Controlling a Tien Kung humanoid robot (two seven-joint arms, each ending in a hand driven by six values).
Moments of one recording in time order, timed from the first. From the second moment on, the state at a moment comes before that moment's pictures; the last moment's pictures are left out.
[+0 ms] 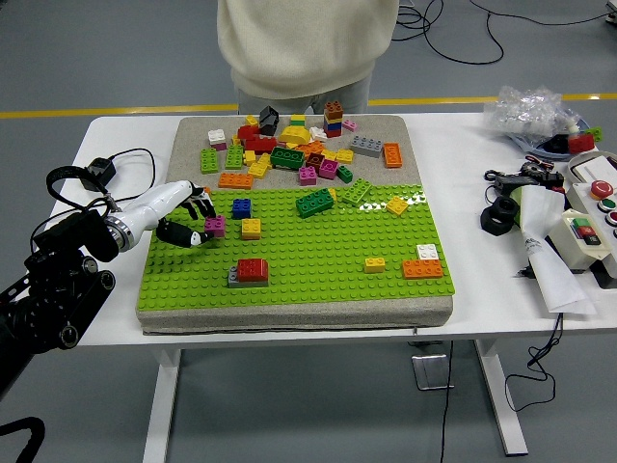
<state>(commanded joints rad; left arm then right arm) -0.63 0.18 -1.19 -0.75 2.12 -0.10 -0.23 0.08 -0.17 1.42 0.18 -1.35 0.05 -0.12</state>
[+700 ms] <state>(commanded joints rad) -0.48 0.22 -1.23 -1.02 2.15 -0.12 -0.20 0.07 -0.17 1.43 0.18 -1.35 0.05 -0.12</state>
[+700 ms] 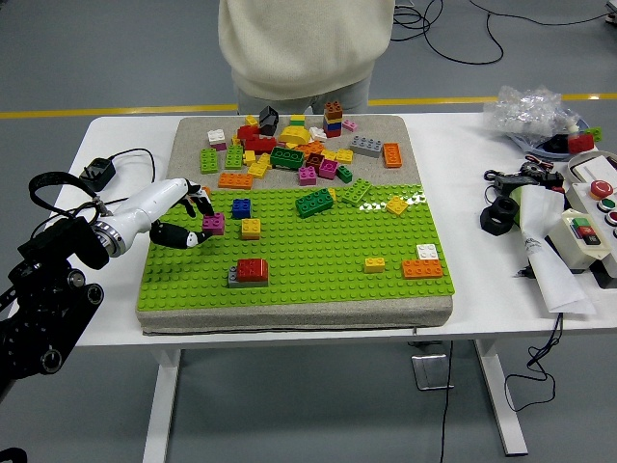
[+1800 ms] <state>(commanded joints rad) -0.34 0.18 -1.22 -1.22 2.16 -0.11 -0.17 0.06 -0.18 1.44 0.18 -1.35 0.05 -0.12</state>
